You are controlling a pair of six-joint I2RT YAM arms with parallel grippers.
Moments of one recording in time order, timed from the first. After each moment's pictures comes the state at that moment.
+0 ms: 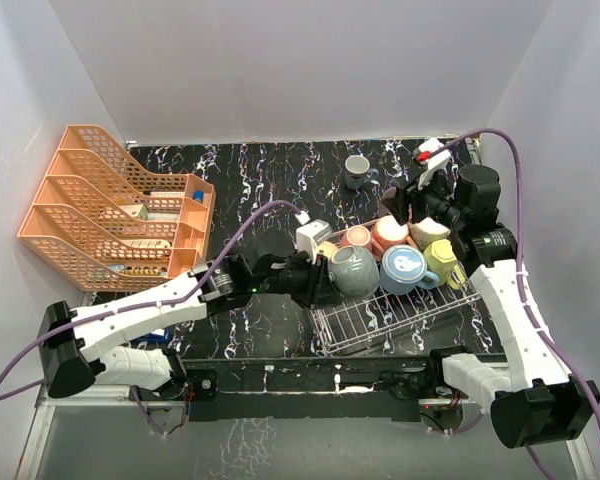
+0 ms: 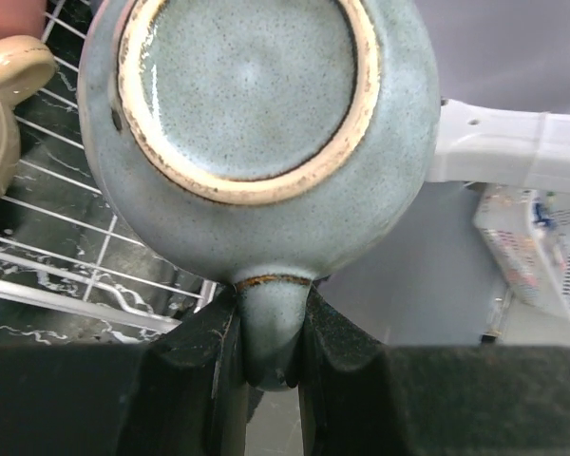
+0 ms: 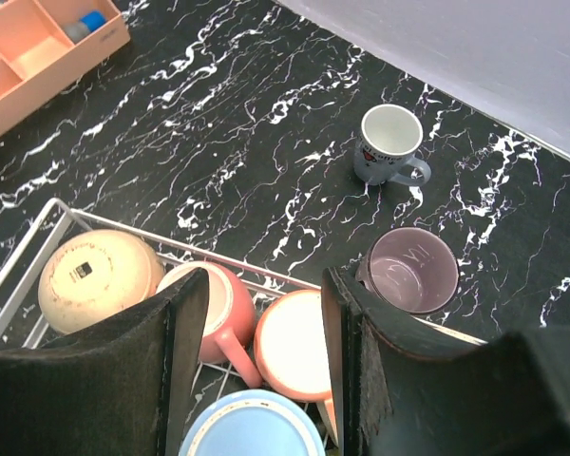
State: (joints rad) left arm -1.08 1.21 1.01 -0.25 0.24 -0.63; right arm 0.12 1.02 1.05 -0.34 -0.49 -0.21
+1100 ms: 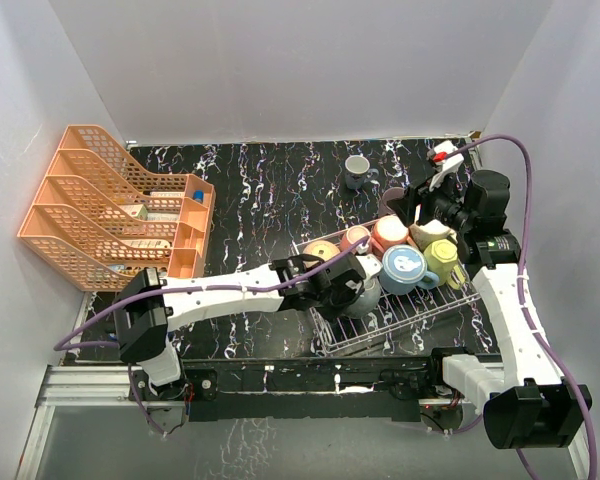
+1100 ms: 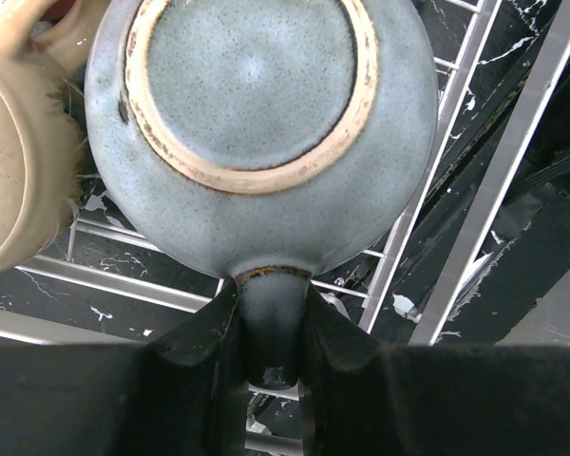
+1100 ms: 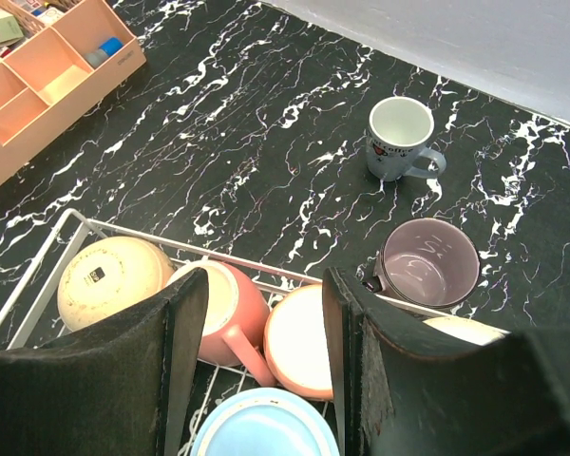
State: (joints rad) left arm -1.24 1.67 1.33 -0.65 -0.10 -0.27; right arm 0.01 1.00 0.98 -0.26 -0.60 -0.10
